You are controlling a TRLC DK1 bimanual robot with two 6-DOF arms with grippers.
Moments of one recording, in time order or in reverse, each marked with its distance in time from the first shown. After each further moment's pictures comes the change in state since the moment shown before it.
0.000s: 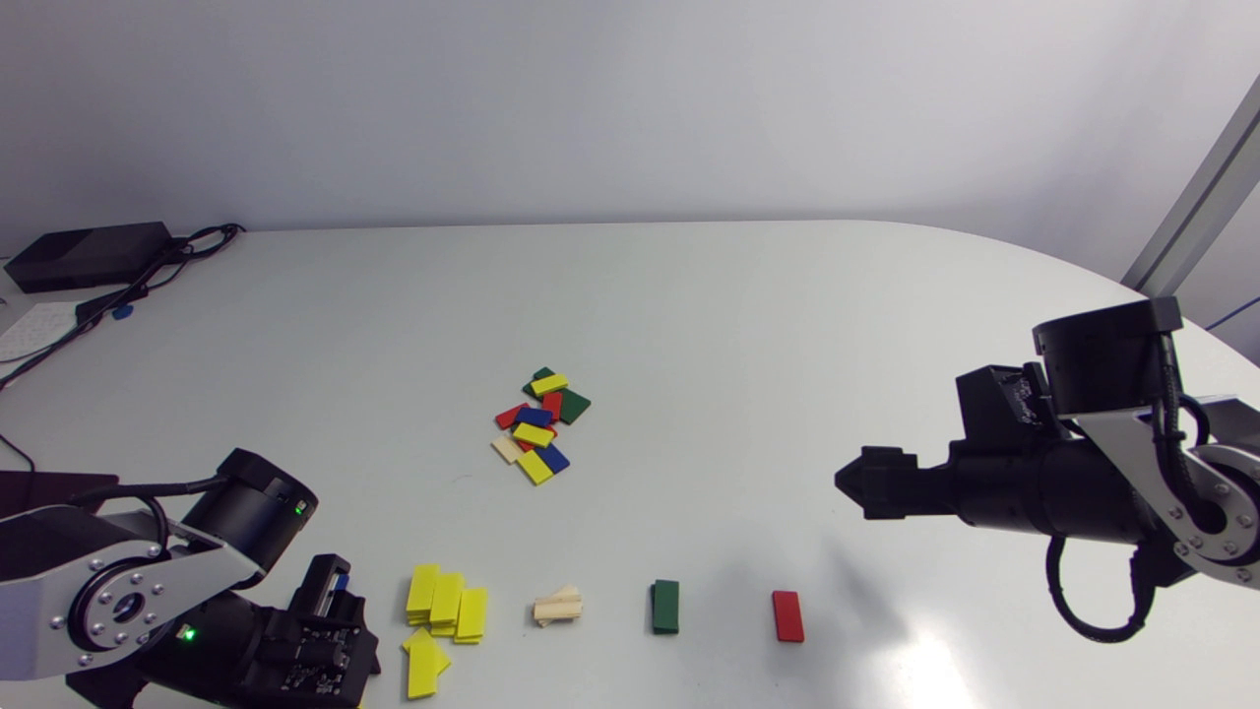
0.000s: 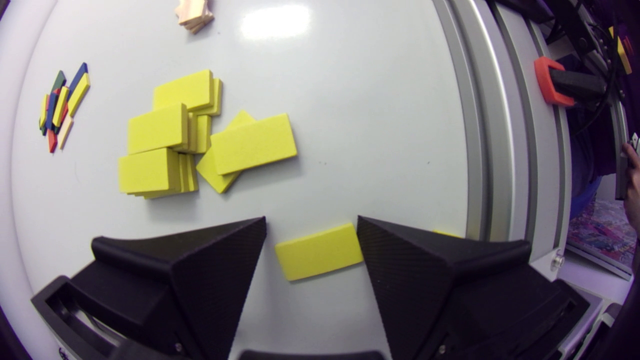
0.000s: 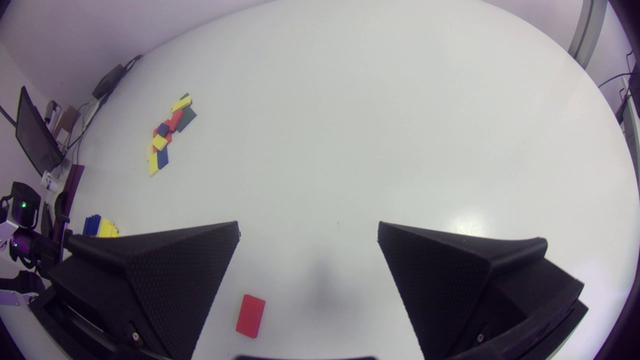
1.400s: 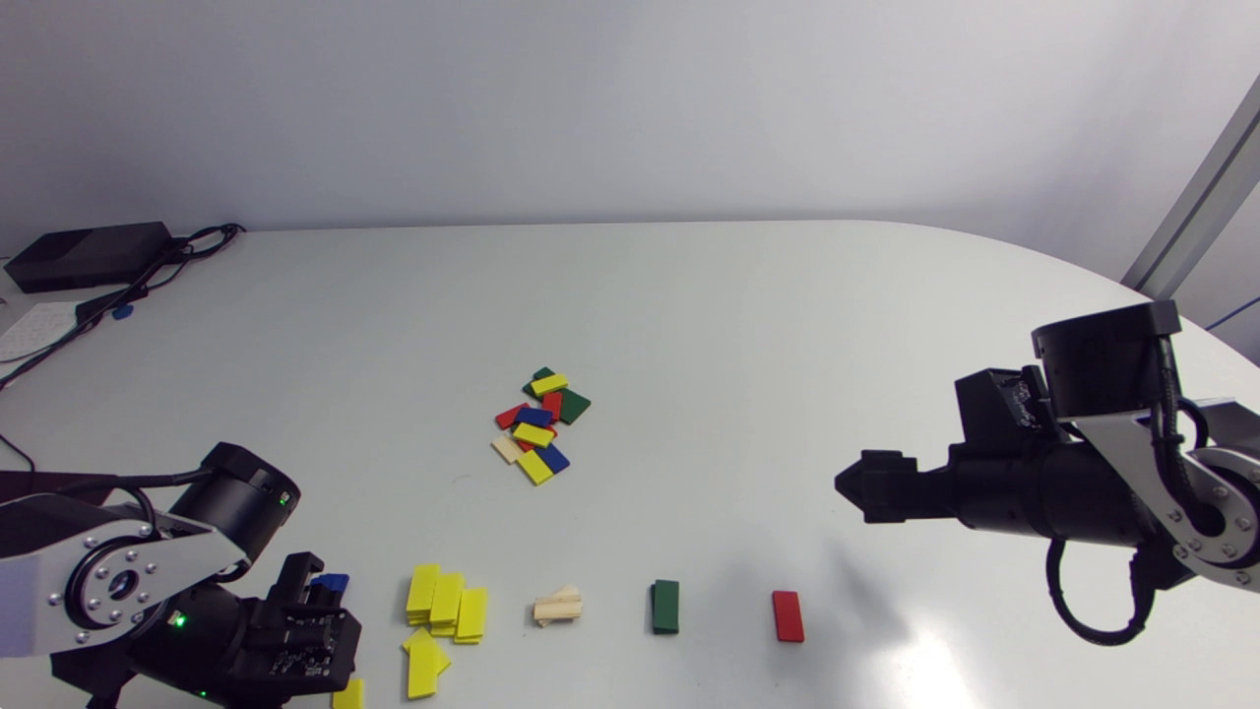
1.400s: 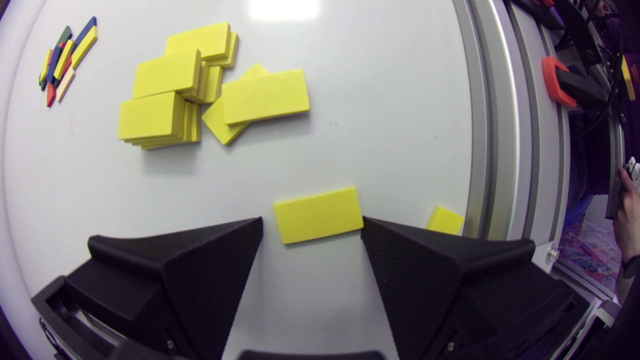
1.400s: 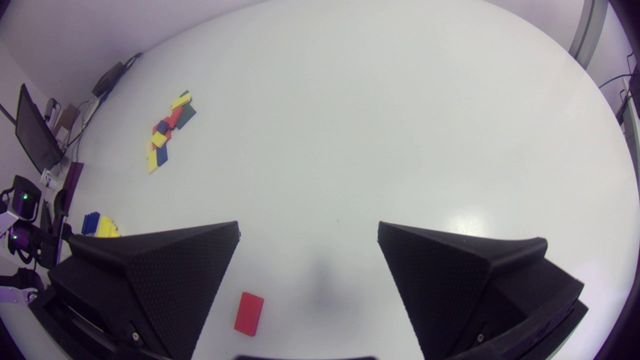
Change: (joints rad) left arm 0.075 0.024 0.019 -0.049 -0.037 -0.026; right arm -0.001 0.000 -0.006 0.000 0.000 -0.006
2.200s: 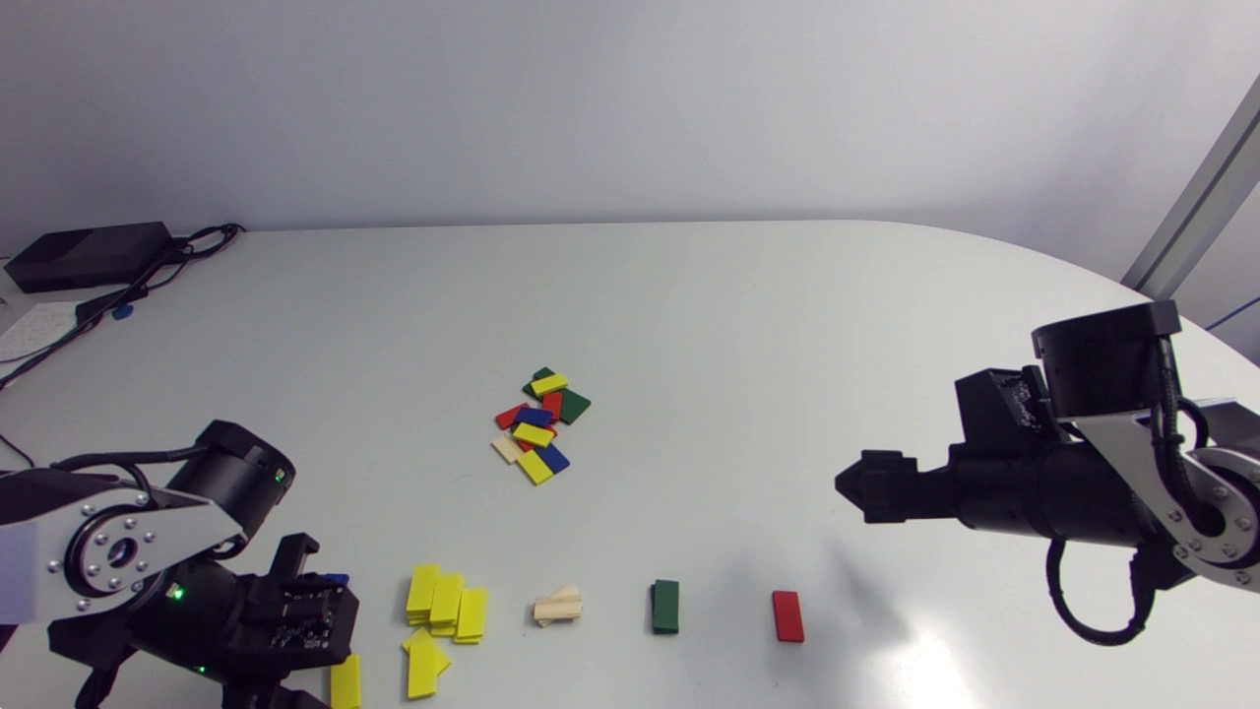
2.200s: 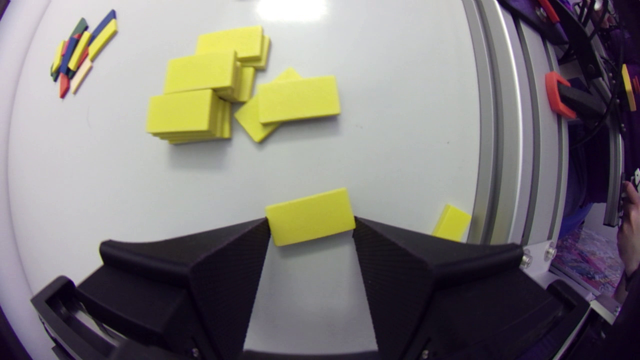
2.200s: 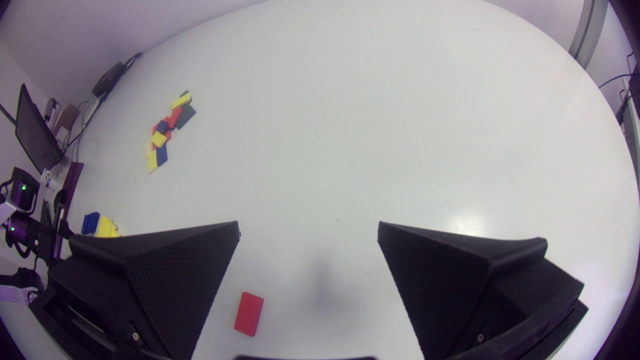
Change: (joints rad) left arm 0.036 0.012 0.063 -0.035 0.000 0.005; right arm 0.000 0.000 0.000 0.000 0.000 0.000
